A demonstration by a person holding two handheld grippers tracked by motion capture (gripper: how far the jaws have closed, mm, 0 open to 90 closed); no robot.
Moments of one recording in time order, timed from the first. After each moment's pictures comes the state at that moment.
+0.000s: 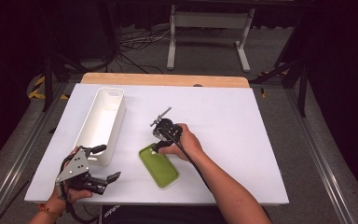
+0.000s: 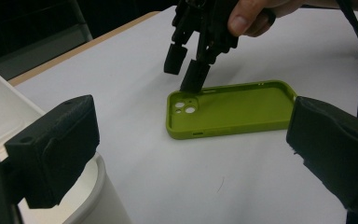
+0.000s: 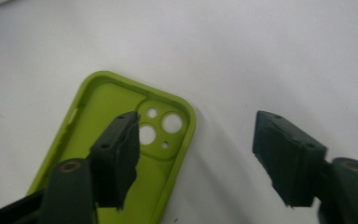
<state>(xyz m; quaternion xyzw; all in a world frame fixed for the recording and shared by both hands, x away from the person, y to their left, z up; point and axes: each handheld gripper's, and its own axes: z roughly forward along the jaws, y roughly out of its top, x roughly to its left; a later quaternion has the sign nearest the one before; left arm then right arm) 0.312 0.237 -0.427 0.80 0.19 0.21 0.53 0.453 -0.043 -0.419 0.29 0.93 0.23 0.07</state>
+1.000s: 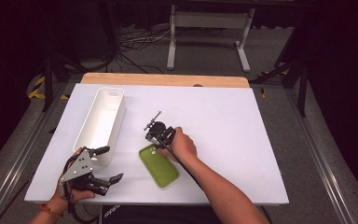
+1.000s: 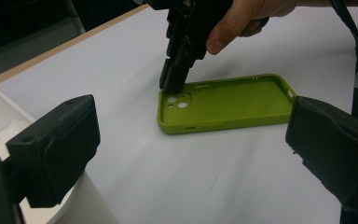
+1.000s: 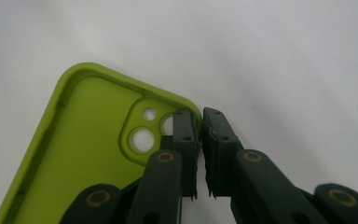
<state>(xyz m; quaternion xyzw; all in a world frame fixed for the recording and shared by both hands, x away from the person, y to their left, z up) 0.312 0.230 -0.429 0.81 0.18 0.20 0.52 0.447 -0.024 -0.428 0.29 0.93 0.19 0.10</state>
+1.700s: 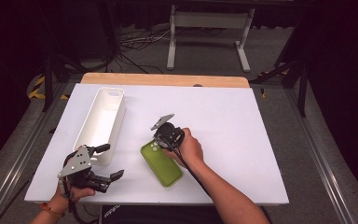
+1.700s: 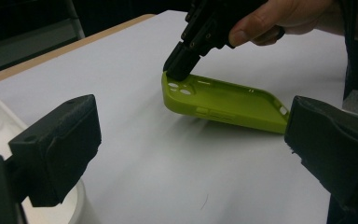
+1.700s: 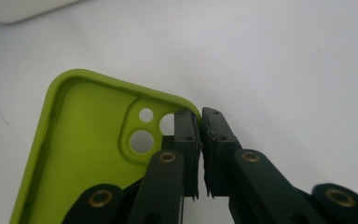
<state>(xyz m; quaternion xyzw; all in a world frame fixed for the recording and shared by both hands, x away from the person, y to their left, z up) 0.315 0.225 -0.416 0.79 0.21 0.18 0.55 0.418 -0.051 -0.400 0.28 0.90 0.28 0.16</state>
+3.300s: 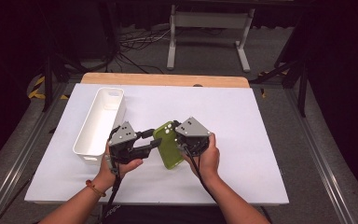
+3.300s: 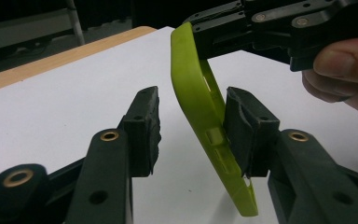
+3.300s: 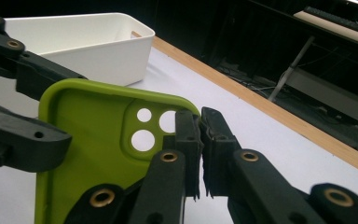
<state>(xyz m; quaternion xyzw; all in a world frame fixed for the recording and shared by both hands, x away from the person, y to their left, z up) 0.362 0.120 -0.382 0.77 0.26 0.15 0.55 0.362 -0.101 -0.357 0.31 0.77 0.44 0.35</state>
